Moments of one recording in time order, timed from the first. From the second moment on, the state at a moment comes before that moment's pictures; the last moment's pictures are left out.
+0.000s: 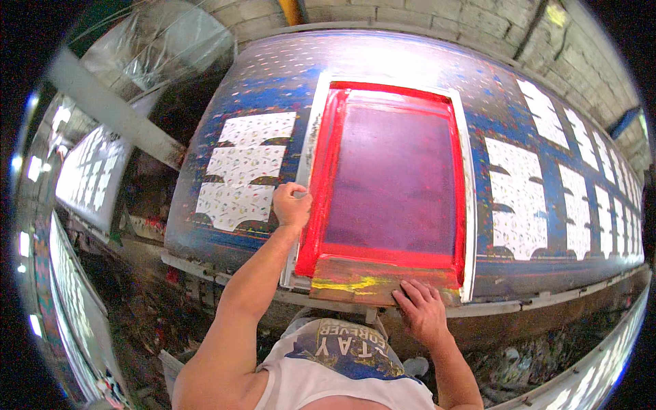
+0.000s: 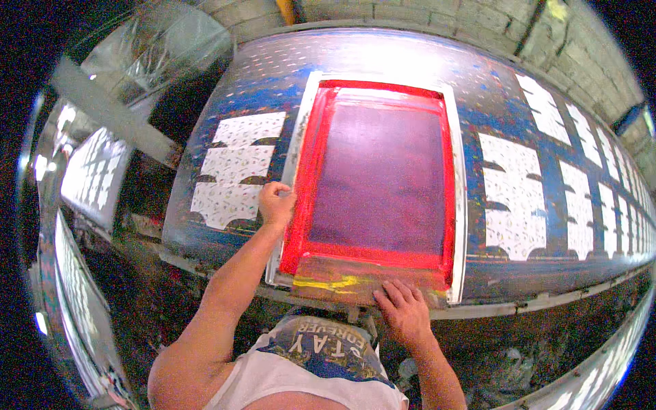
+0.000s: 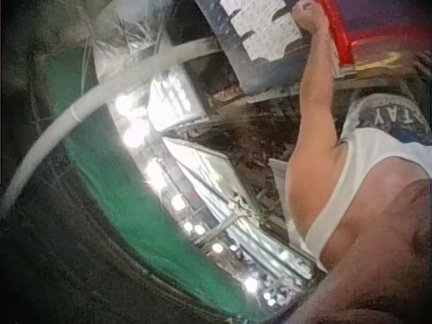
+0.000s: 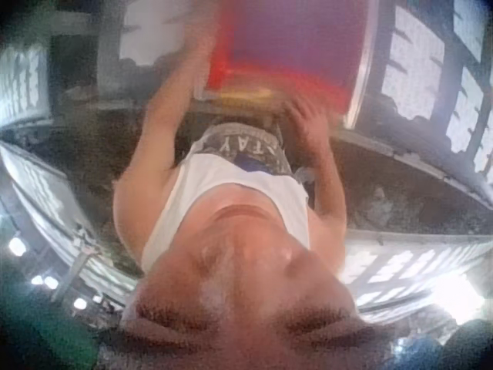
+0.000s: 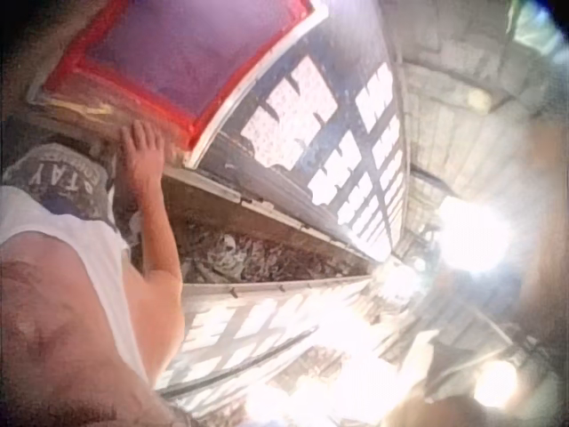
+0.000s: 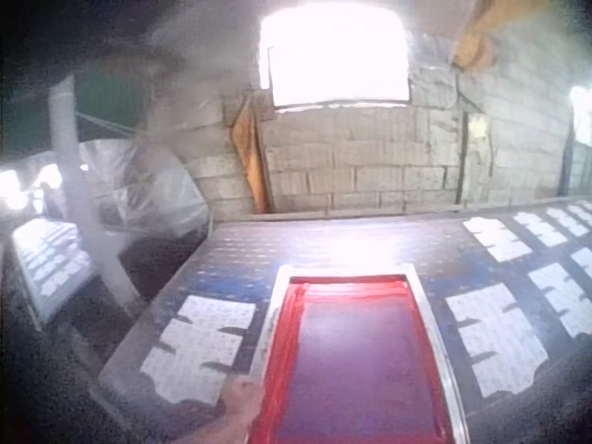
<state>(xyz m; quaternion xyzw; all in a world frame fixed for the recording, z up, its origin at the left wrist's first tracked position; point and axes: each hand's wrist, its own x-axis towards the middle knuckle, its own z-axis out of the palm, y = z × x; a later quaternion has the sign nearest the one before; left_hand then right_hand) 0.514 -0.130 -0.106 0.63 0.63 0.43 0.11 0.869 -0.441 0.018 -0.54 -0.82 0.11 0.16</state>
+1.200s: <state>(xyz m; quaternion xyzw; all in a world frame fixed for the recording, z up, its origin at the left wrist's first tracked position) 0.508 -0.167 -0.085 0.70 0.58 0.42 0.10 0.791 -0.393 0.049 -0.63 -0.77 0.10 0.03</state>
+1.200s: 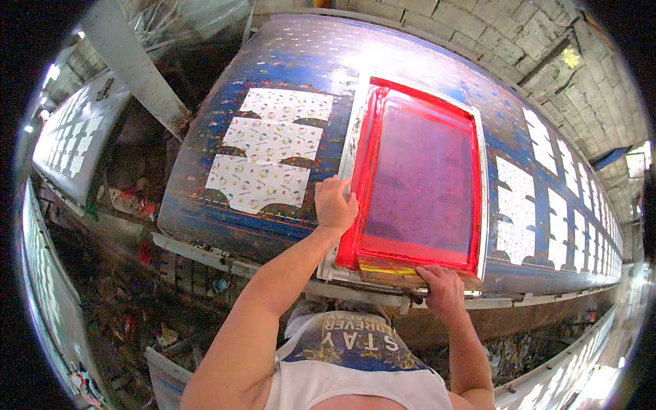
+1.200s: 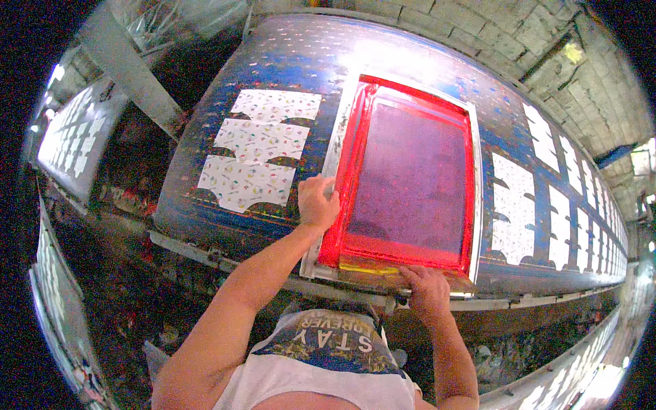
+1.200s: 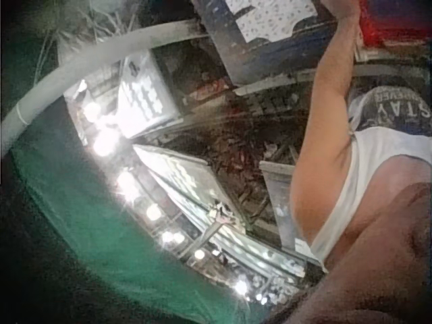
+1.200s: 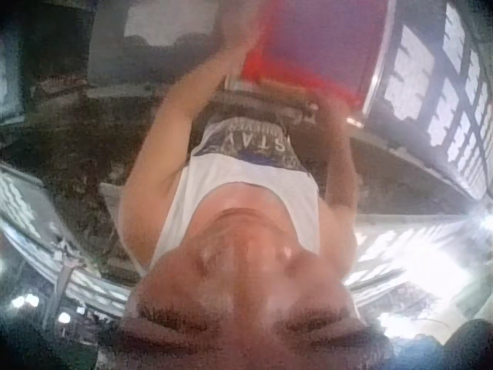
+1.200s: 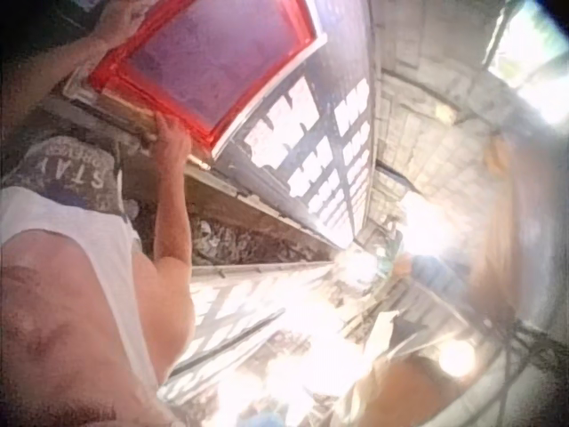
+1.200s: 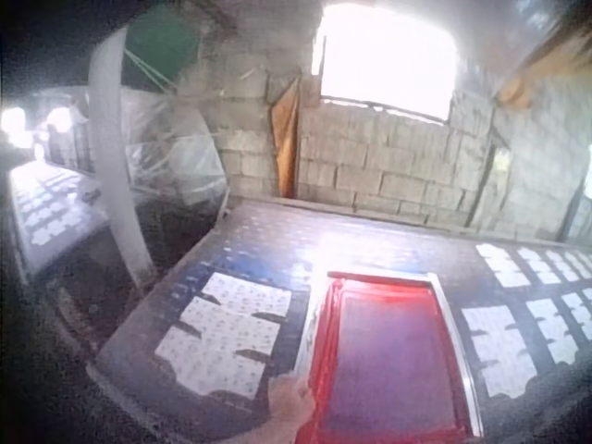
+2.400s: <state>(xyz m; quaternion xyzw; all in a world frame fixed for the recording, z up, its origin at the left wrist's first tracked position) 0.522 -0.161 -0.074 0.66 0.66 0.34 0.09 0.944 0.149 0.026 -0.57 -0.82 0.05 0.01</state>
